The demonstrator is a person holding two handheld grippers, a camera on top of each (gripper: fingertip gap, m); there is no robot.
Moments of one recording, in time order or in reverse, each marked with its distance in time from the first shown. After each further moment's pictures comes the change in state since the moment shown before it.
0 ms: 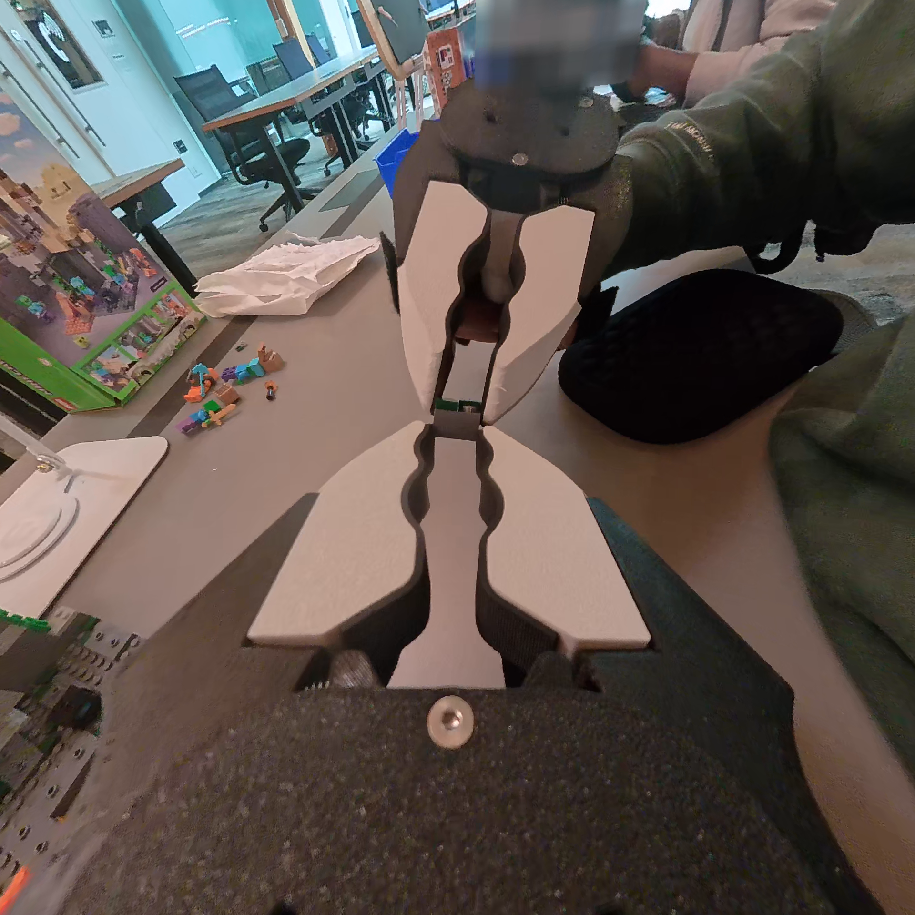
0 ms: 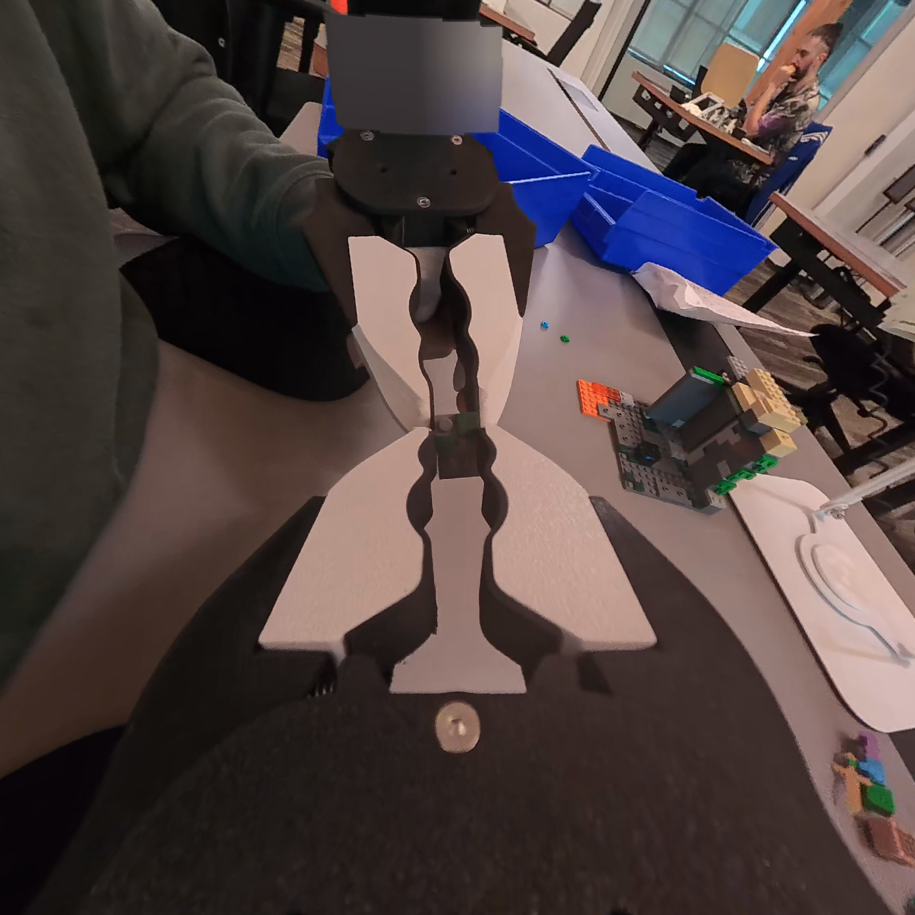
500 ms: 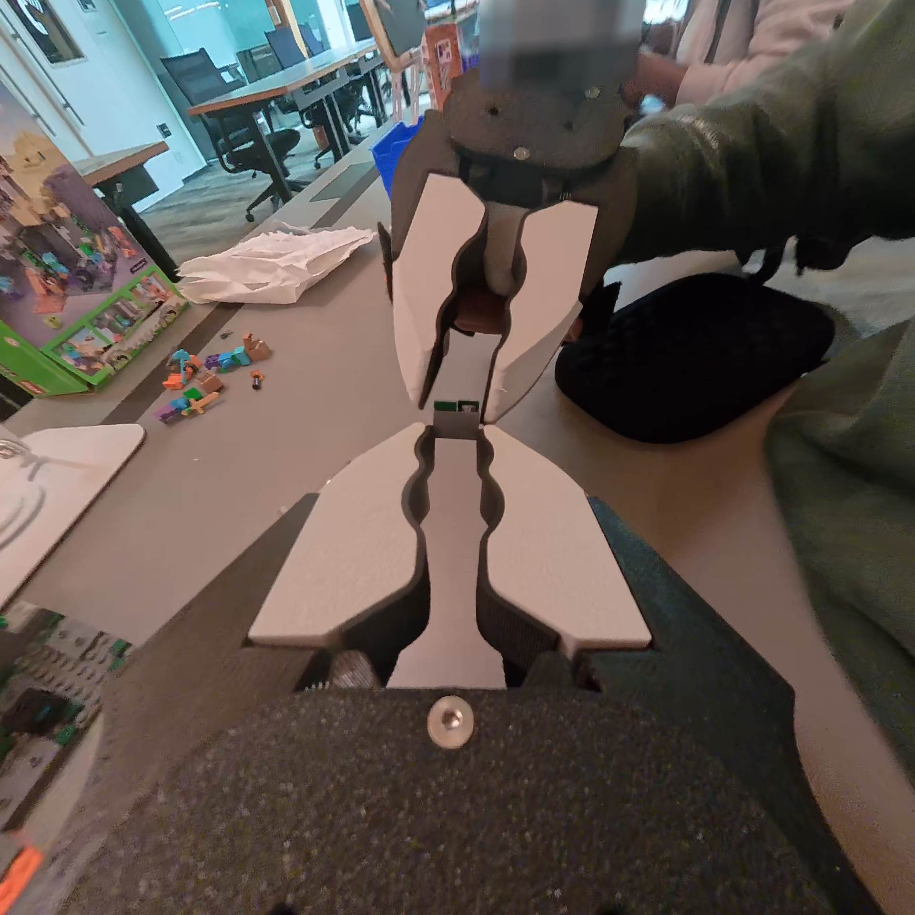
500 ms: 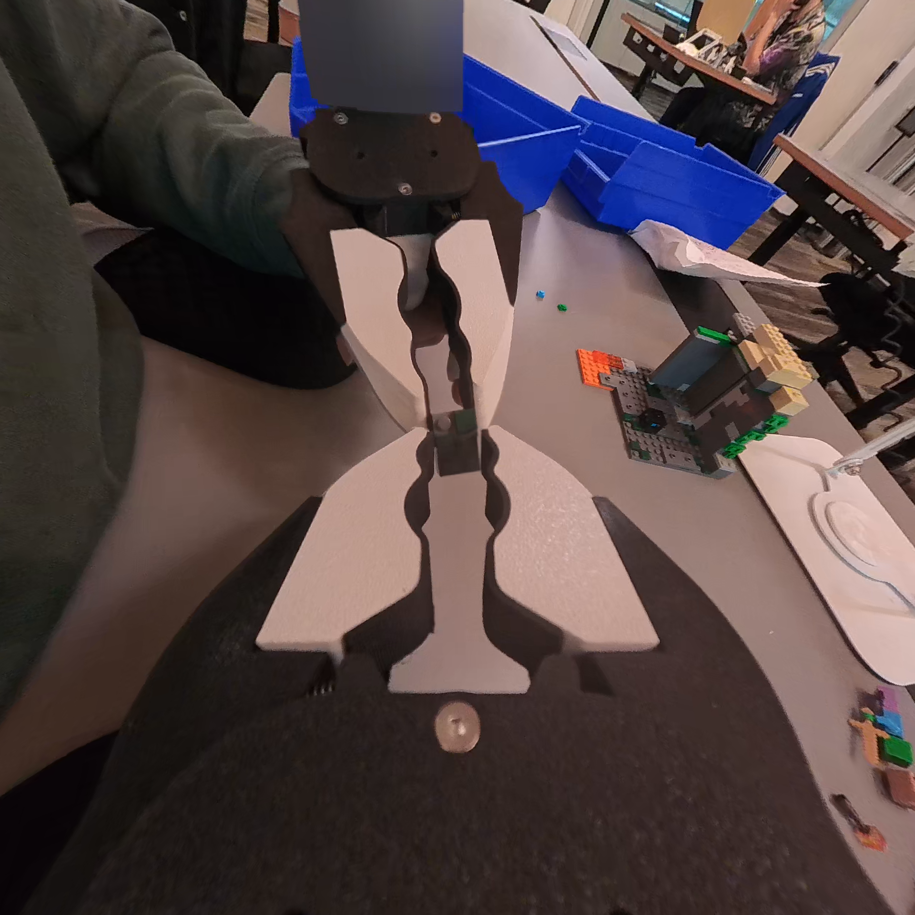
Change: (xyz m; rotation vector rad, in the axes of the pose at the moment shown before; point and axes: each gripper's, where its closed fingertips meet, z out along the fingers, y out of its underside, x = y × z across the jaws) left arm -0.001 0.007 0.003 0.006 0.024 -0.048; right arm 0.004 0.011 0.001 -0.059 0.015 0.059
